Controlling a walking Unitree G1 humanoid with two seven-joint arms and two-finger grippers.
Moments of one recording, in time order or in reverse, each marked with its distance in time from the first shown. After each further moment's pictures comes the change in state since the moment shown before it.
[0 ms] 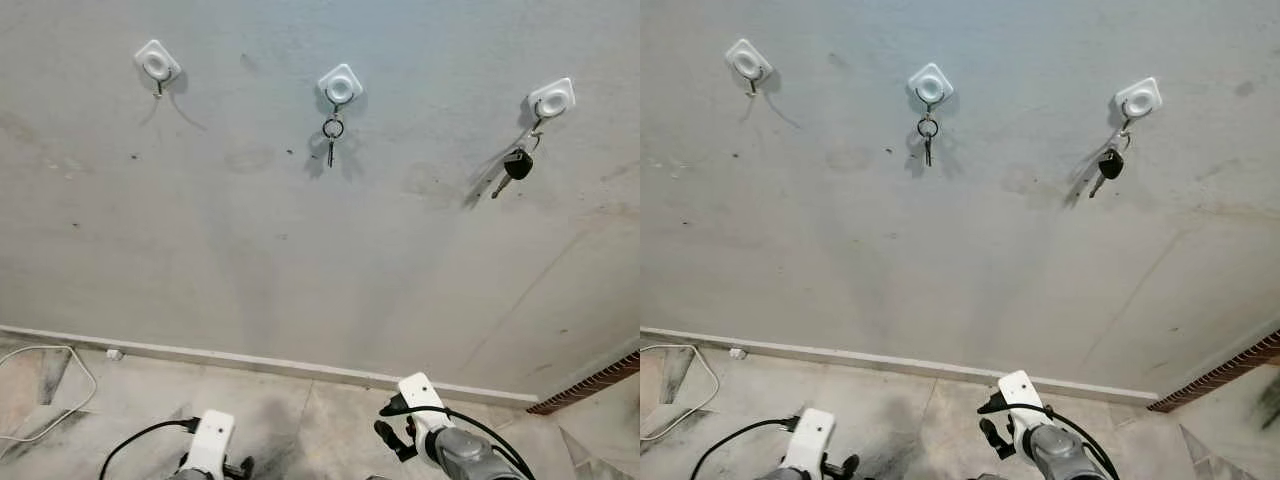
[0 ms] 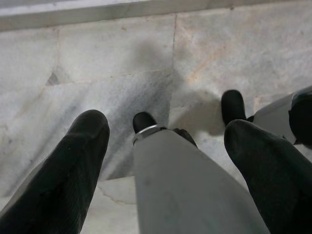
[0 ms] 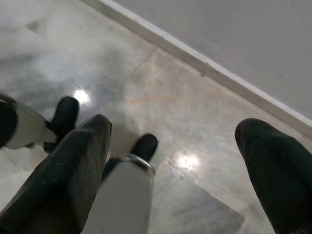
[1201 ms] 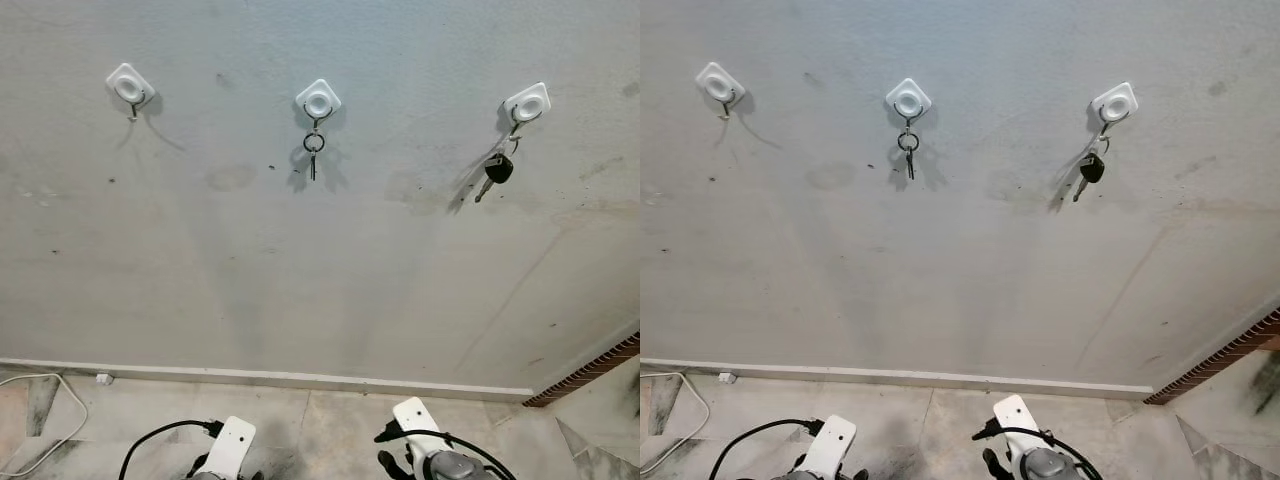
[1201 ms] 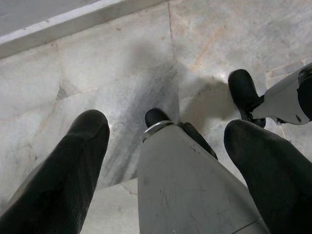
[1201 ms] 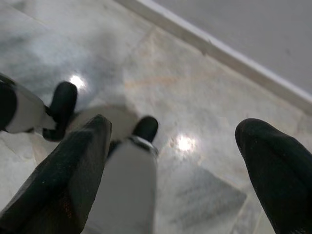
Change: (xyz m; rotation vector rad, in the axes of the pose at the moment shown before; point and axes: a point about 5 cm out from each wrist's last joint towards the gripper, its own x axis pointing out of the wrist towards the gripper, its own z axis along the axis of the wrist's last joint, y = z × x) left arm 0.001 -0.007 -0.005 0.104 0.063 -0.004; right arm 0.005 0.025 -0.003 -0.042 0.067 0.014
